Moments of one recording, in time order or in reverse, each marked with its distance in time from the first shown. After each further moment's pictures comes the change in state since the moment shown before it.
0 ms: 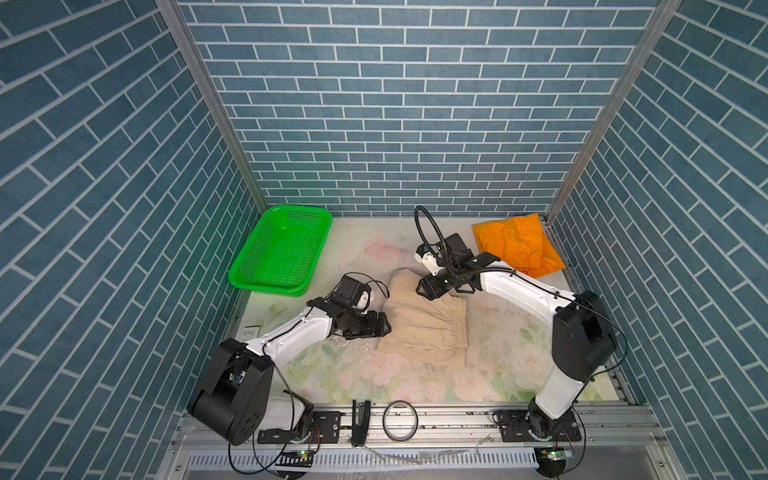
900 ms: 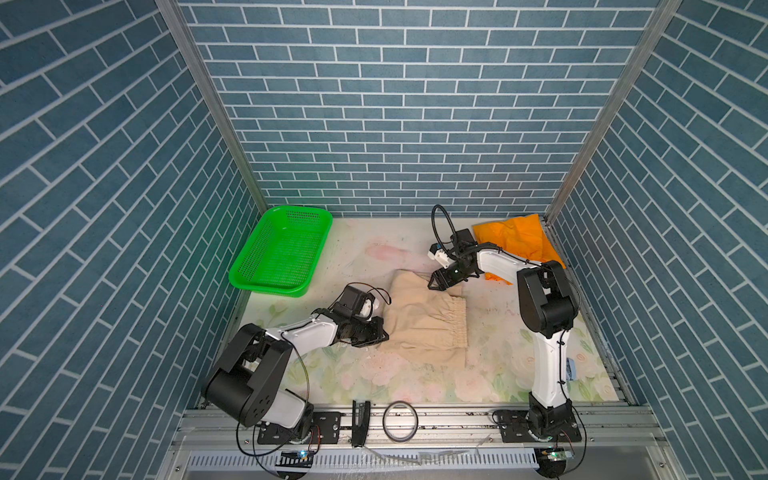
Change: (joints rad) left arm -0.016 0.129 -0.094 0.272 0.140 -0.130; right arm -0.226 0.300 0.097 0.026 -0.196 -0.095
